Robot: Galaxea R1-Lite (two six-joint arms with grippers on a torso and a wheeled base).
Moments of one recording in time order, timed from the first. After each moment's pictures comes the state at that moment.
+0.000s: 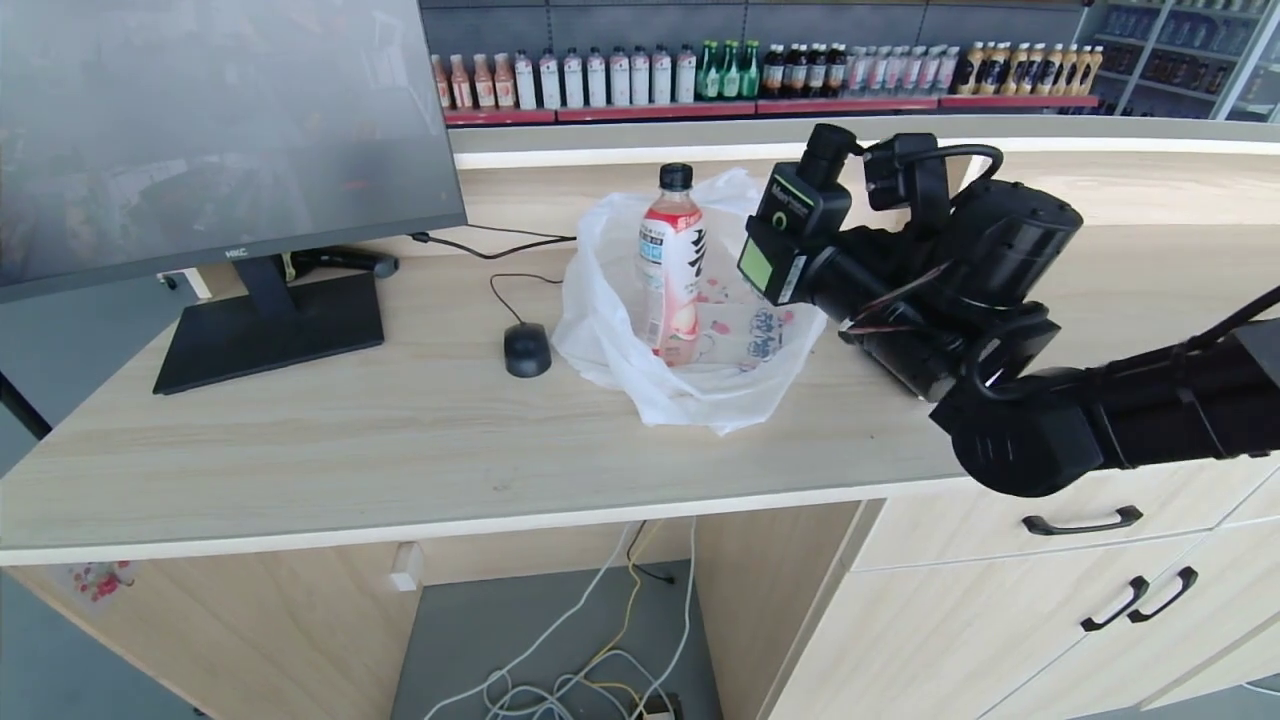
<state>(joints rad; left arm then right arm) 0.00 0.00 0.00 0.00 0.00 0.00 0.47 1.98 -1.24 -1.04 -0.03 0.00</state>
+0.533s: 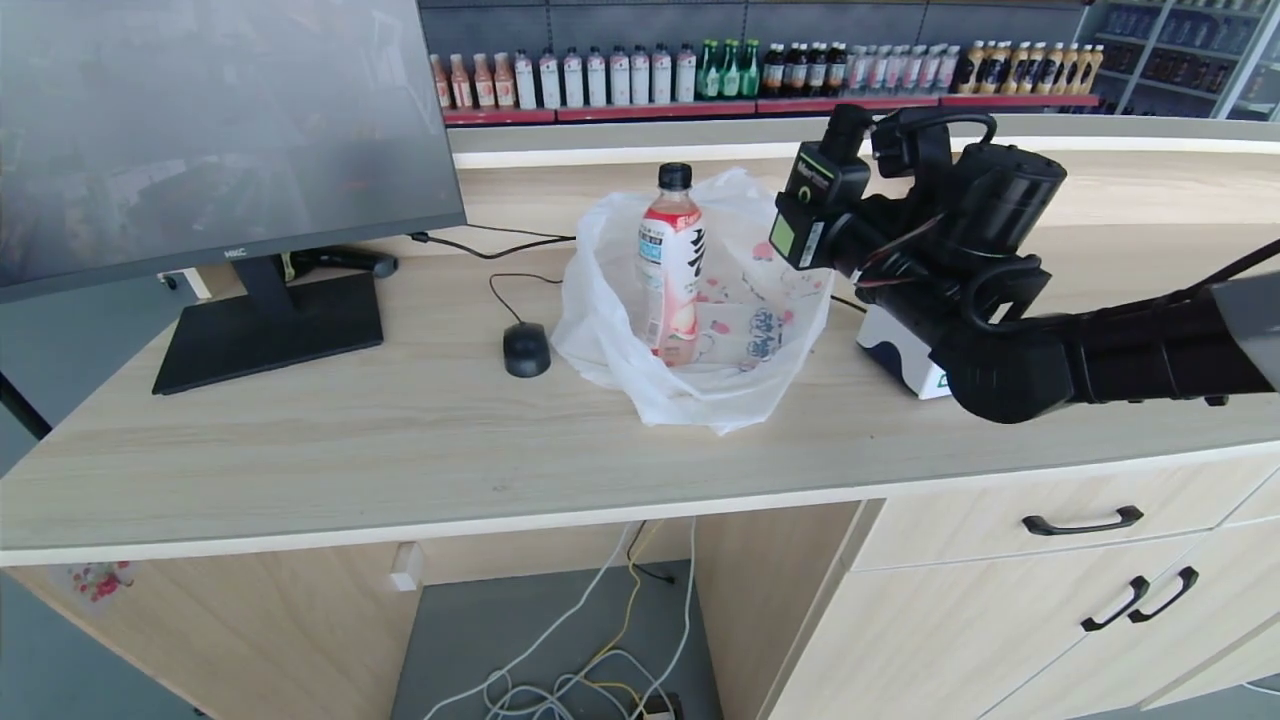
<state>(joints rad) 0.00 0.00 0.00 0.00 0.00 0.00 0.38 2.08 -1.48 -0.87 -0.03 -0.04</state>
